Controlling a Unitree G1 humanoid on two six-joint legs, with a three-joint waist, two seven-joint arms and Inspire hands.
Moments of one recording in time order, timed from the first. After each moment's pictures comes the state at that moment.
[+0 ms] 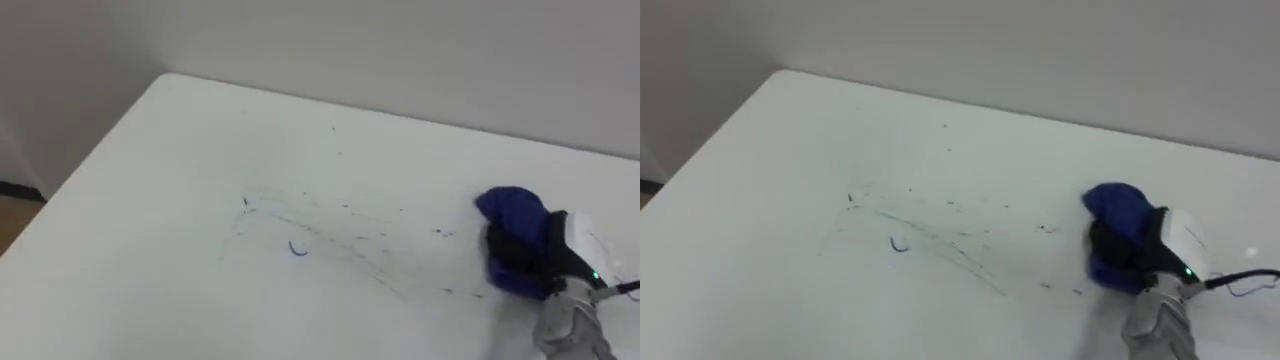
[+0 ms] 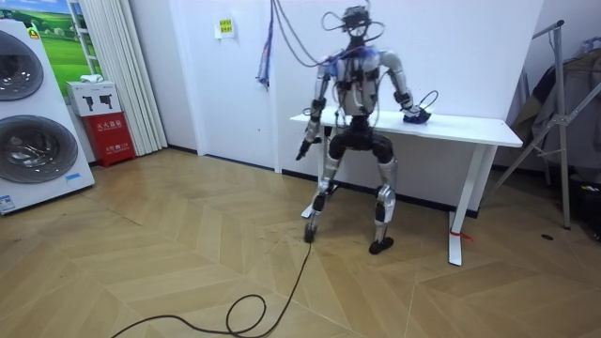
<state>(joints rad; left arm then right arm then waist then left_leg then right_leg) 0.21 0.26 0.03 0.96 0.35 0.11 0.23 -0.20 -0.31 0.14 0.65 -0.52 0.12 -0.36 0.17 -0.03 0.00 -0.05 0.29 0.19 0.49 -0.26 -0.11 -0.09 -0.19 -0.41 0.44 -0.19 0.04</state>
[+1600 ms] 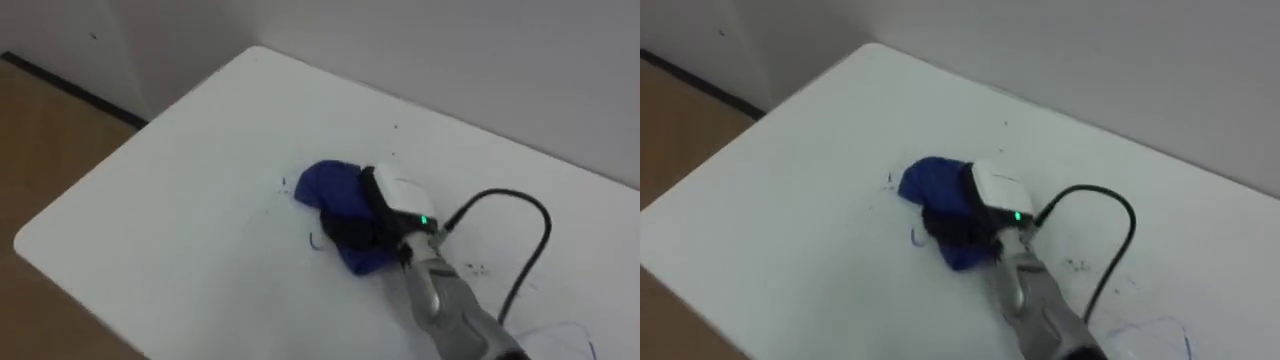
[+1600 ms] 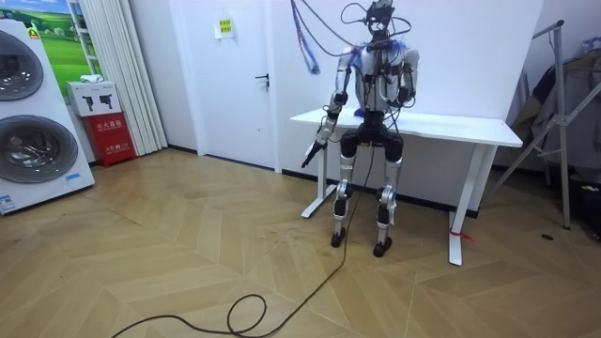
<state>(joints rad) 0.26 0.22 0.05 0.90 0.43 0.19 0.26 -0.11 -0.22 0.37 0.61 -0.78 -0.04 -0.45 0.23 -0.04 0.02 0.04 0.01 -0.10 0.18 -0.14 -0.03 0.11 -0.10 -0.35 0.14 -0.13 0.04</state>
